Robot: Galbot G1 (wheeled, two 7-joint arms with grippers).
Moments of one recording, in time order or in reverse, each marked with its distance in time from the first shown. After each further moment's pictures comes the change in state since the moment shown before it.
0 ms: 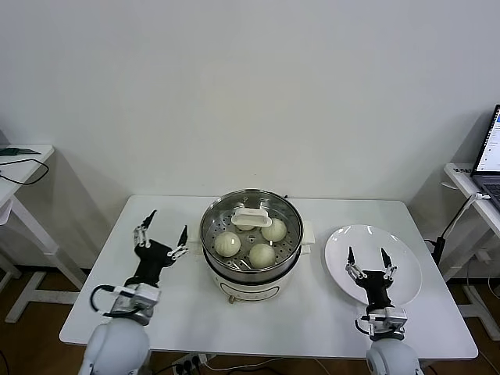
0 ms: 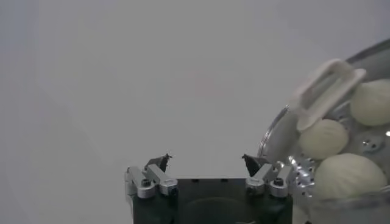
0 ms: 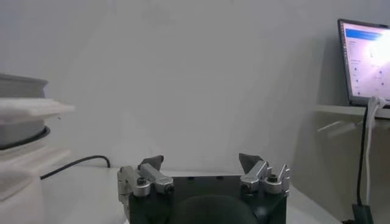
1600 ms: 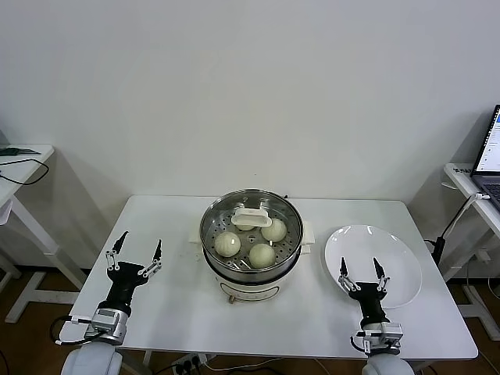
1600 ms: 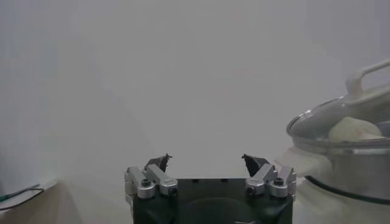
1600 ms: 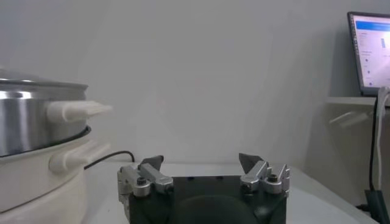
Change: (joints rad) left arm 0.098 -0.012 -0.150 0.120 -0.266 -0.262 0.004; right arm -0.073 0.023 -0.010 0.044 -0.017 0.025 -0.019
